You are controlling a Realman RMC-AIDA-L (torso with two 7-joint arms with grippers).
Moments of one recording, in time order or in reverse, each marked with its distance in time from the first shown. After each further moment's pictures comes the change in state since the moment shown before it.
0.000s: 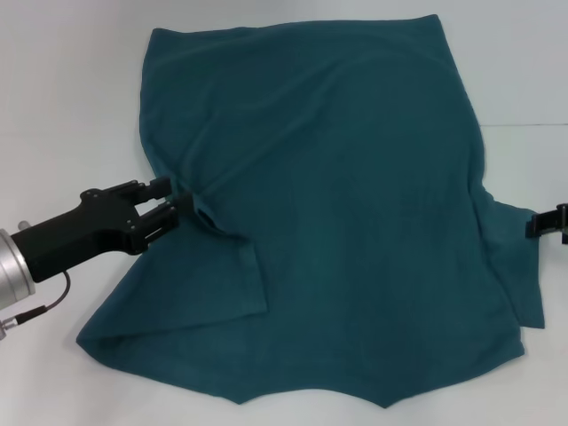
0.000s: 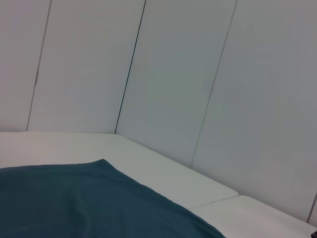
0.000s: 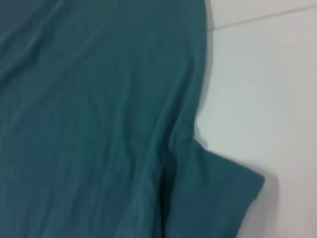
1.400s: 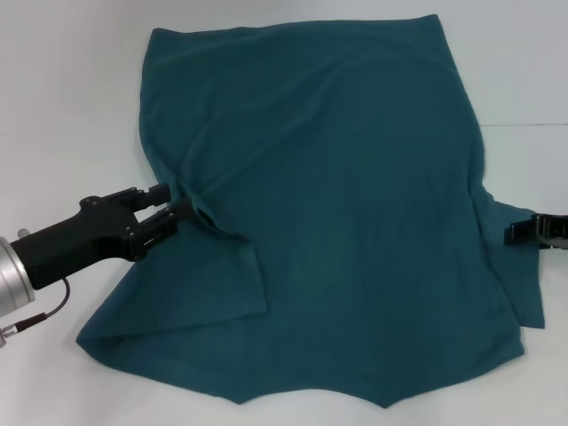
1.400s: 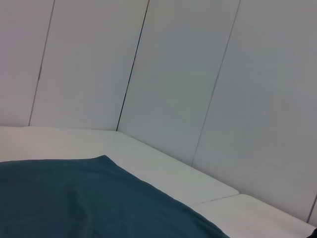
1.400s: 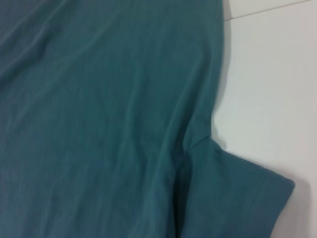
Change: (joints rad) left arm 0.010 -0.001 0.000 -0.013 -0.002 0.000 0.002; right arm 0.029 0.003 0.010 0.181 0.062 0.159 -0.103
